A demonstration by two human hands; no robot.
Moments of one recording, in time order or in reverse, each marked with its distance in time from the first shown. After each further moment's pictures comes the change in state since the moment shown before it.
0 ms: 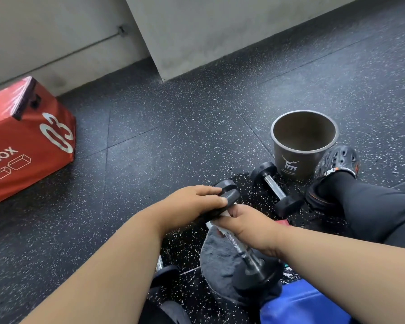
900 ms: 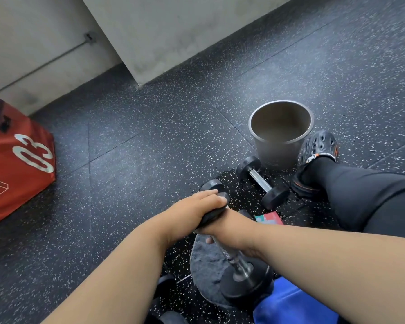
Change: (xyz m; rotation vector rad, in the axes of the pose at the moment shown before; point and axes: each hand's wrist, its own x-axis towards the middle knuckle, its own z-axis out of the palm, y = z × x) left_hand 0.037 0.012 0.040 -0.176 -0.100 -0.020; right_hand 0.000 -0.009 0.004 -0.098 0.089 0.034
